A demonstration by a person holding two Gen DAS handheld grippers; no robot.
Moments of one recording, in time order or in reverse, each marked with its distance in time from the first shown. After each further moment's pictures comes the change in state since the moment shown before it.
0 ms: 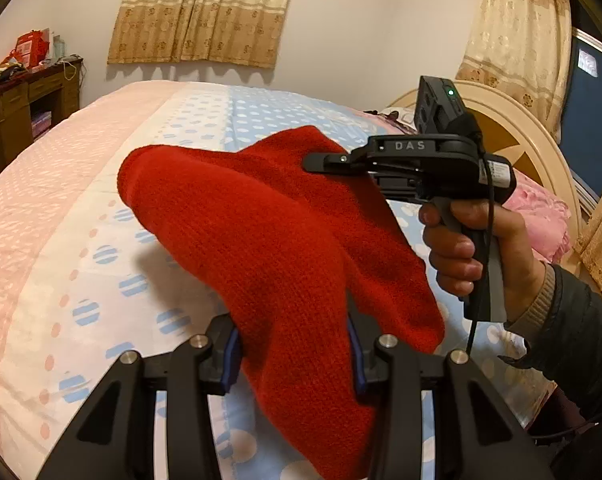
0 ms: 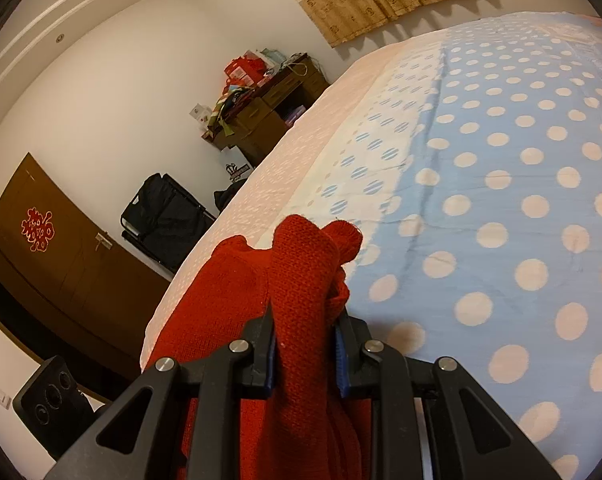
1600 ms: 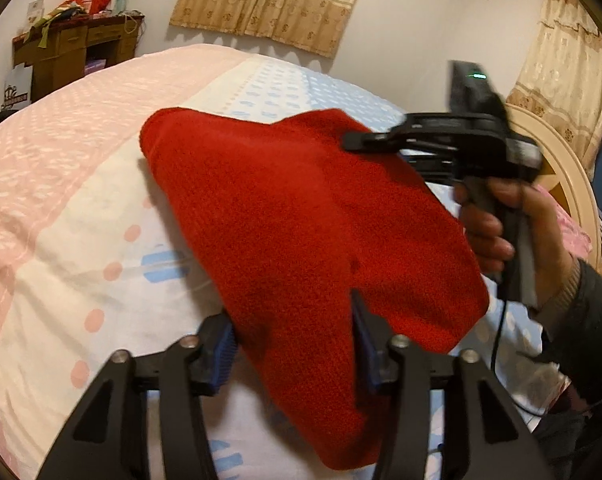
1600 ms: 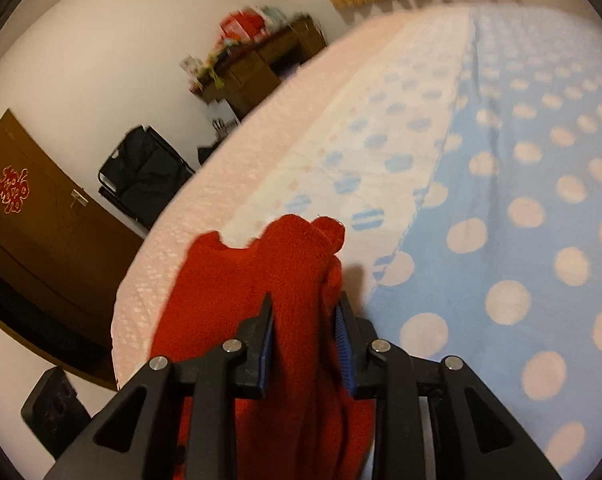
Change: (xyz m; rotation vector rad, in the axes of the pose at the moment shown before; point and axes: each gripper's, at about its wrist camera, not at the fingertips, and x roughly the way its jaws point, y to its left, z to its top) left arm -0.016 0.071 -0.061 -0.201 0.025 0.093; right arm 0.067 0.066 -0.041 -0.109 0.074 -0.095
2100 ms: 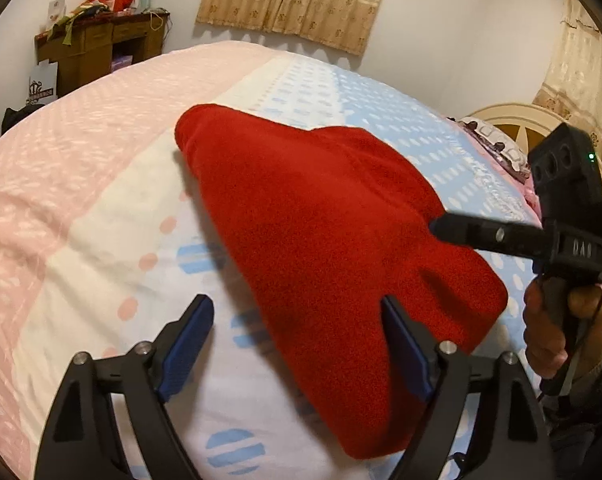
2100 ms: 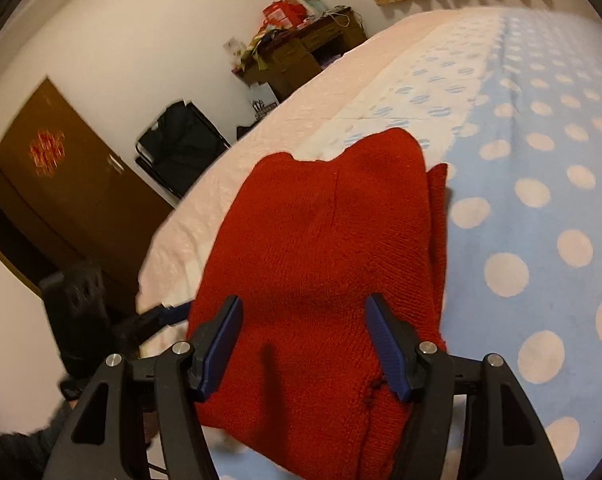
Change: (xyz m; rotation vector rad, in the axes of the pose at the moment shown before) left arm 0.001 0.006 -0.003 -0.021 0.017 0.115; right arm -0.015 0.014 -0.070 -0.022 0.089 0.119
